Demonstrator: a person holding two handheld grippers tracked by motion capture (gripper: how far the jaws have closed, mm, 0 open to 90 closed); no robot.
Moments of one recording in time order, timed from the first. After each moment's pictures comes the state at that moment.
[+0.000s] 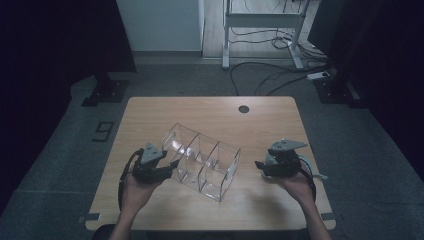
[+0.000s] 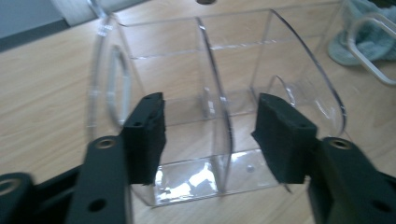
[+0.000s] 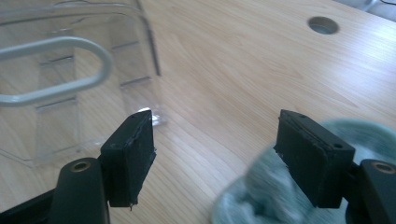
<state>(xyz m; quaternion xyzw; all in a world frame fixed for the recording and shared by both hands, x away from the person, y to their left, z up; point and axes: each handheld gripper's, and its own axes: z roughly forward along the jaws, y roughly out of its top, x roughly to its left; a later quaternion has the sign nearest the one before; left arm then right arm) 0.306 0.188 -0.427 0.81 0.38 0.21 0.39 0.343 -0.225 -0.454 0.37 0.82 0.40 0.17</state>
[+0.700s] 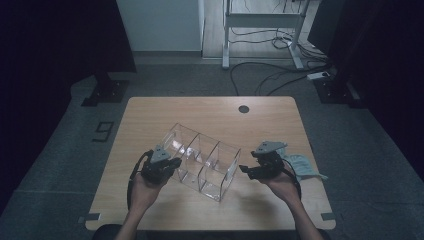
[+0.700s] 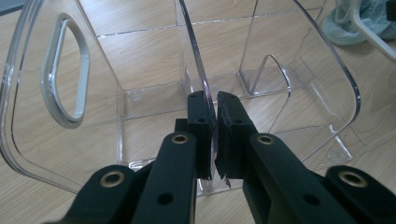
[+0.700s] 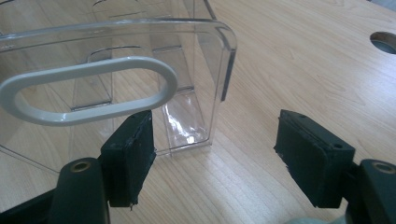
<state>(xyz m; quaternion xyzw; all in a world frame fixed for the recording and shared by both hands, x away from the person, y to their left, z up) 0.319 0.181 -0.447 0.82 0.38 0.18 0.39 0.347 -0.183 -0.461 0.32 0.84 0.40 0.15</state>
